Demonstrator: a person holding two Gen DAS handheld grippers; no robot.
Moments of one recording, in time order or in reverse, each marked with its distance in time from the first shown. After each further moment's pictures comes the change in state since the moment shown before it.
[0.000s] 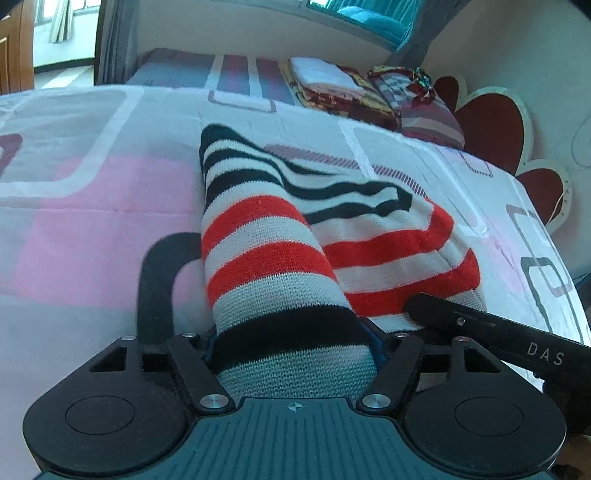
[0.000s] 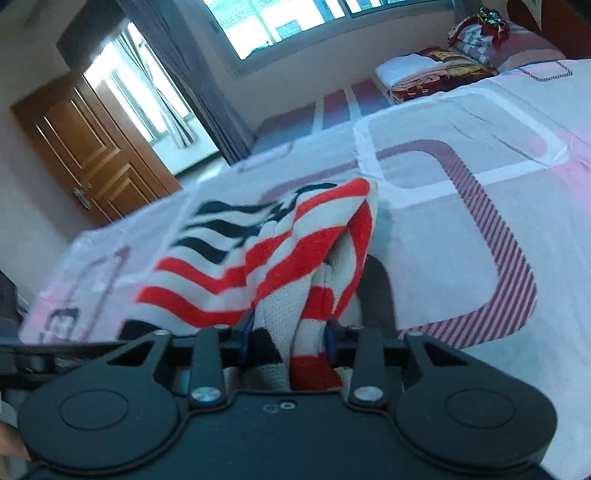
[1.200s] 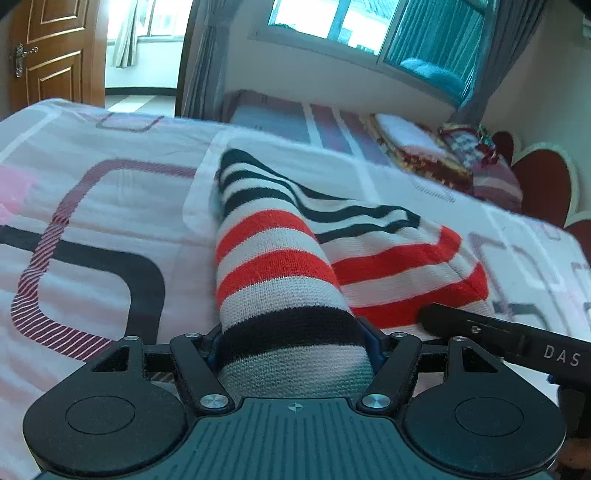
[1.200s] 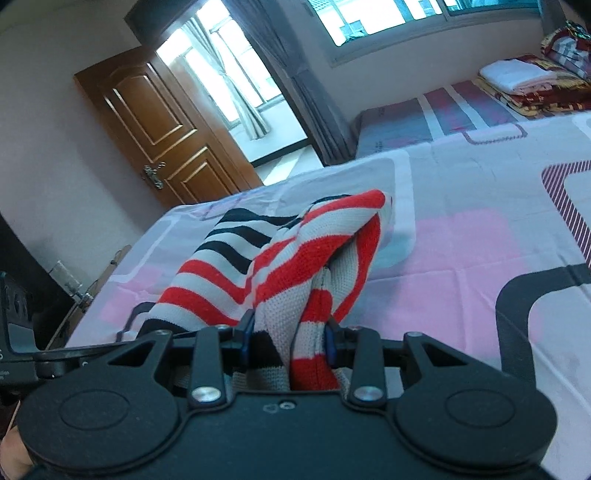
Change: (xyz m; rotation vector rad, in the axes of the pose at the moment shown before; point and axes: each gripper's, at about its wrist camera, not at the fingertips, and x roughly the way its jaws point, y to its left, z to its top) left arm -0.096 0.302 0.020 -0.055 -0.124 0.144; right arm 0.124 0.257 -0.030 -0.077 0.002 0.155
